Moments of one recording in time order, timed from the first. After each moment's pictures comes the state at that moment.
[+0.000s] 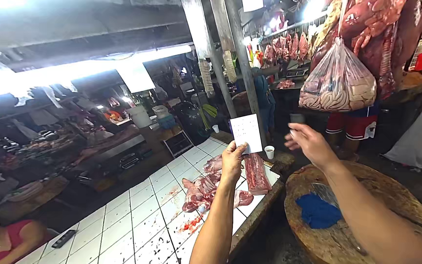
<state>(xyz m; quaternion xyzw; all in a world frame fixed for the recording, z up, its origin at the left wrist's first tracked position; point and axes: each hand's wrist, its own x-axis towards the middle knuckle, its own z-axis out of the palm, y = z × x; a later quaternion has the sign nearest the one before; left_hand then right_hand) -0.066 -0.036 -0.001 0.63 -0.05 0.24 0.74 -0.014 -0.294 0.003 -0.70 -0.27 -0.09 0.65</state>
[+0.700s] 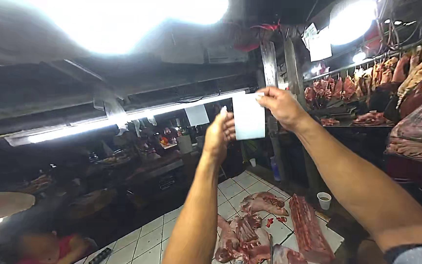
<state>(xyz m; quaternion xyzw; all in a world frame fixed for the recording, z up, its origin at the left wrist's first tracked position) -0.073 0.156 0.235 0.73 -0.15 0.35 0.56 0.056 -0.025 0.258 -0.54 -0.50 -0.18 0.65</state>
